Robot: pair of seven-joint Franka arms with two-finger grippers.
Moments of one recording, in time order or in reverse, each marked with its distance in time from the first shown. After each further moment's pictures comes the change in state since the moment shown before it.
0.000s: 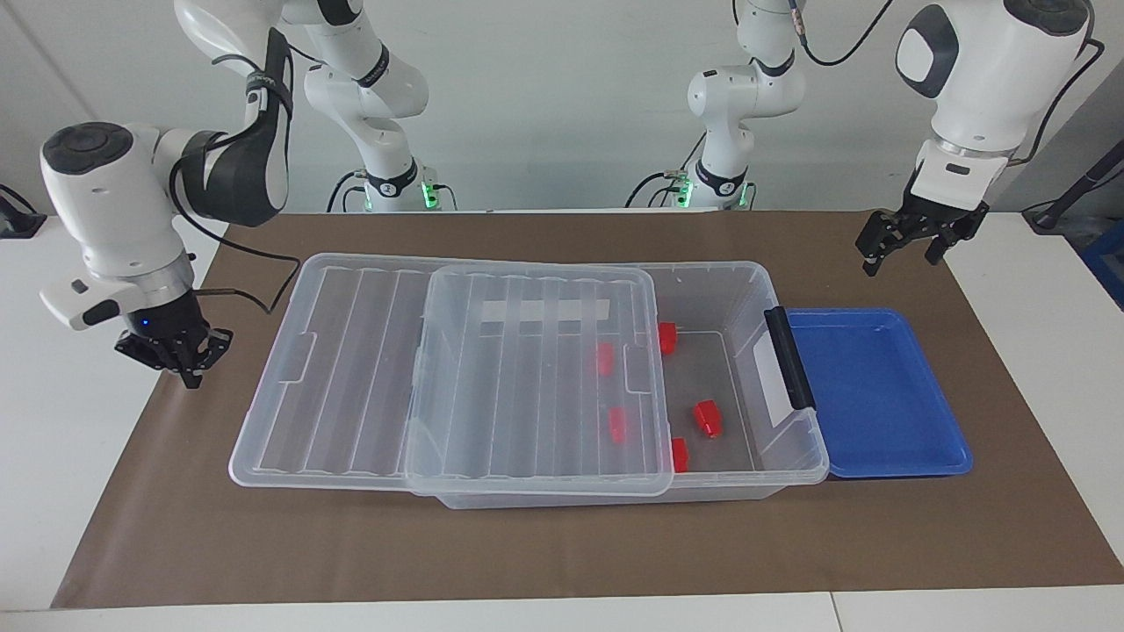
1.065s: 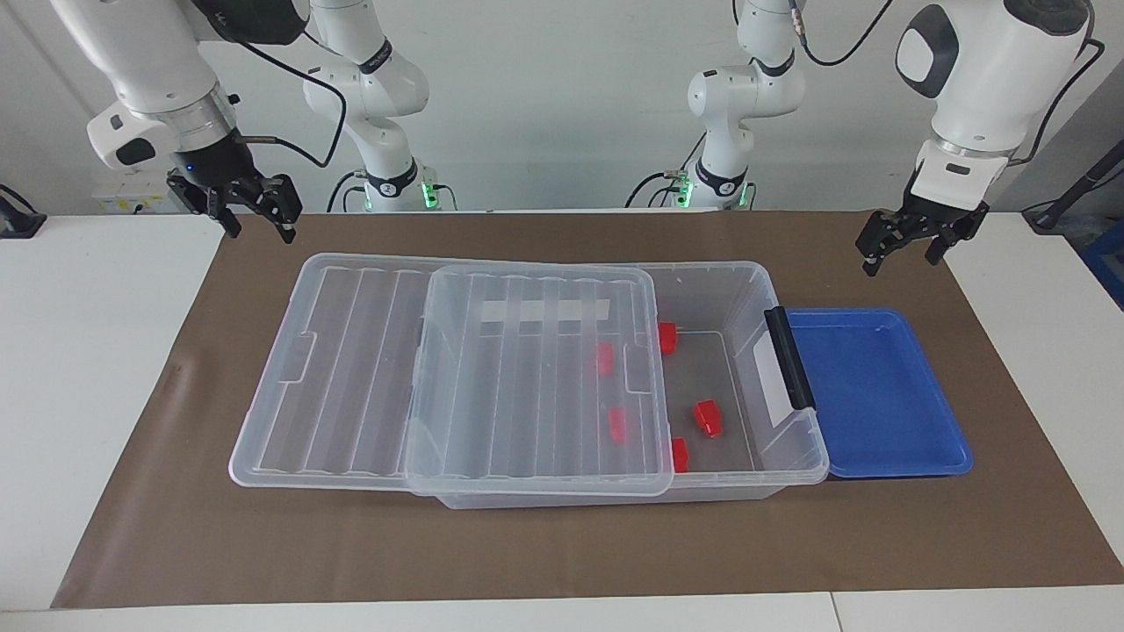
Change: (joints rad) left arm 0.000 0.000 0.000 0.000 0.000 0.001 0.000; right arm 0.121 -0.305 0.006 0.026 0.130 -0.546 0.309
